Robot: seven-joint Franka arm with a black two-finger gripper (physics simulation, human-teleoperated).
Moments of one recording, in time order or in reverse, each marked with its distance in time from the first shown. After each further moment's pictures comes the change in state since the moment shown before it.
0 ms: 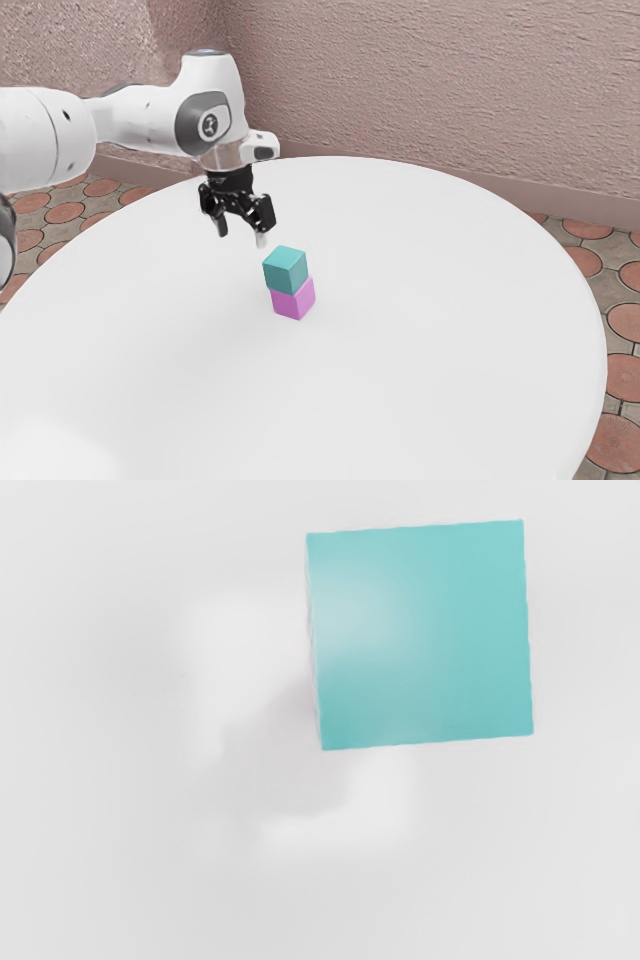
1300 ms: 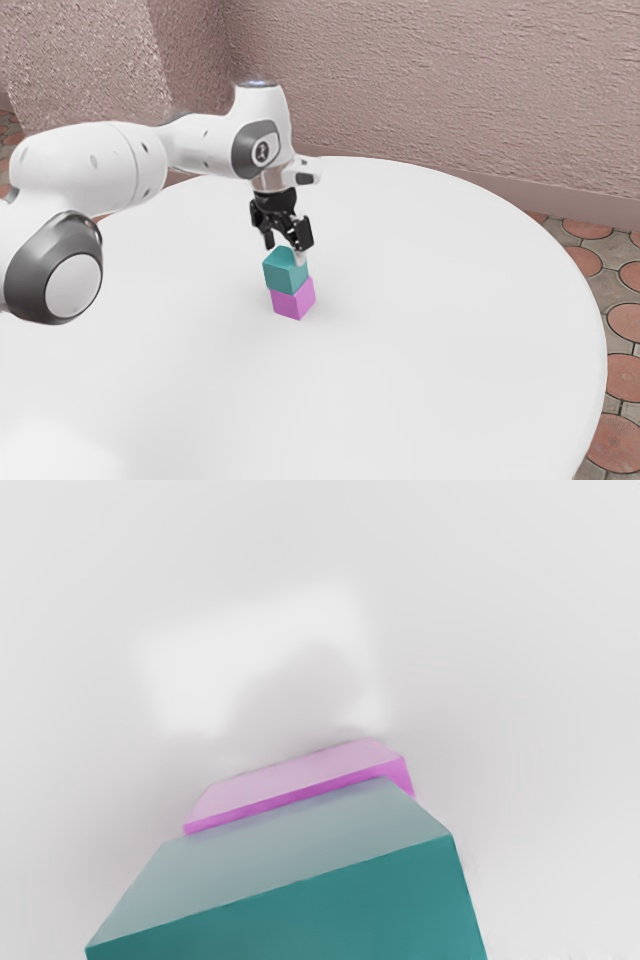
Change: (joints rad) arm -0.004 0.306 -0.021 0.289 -0.048 0.008 0.199
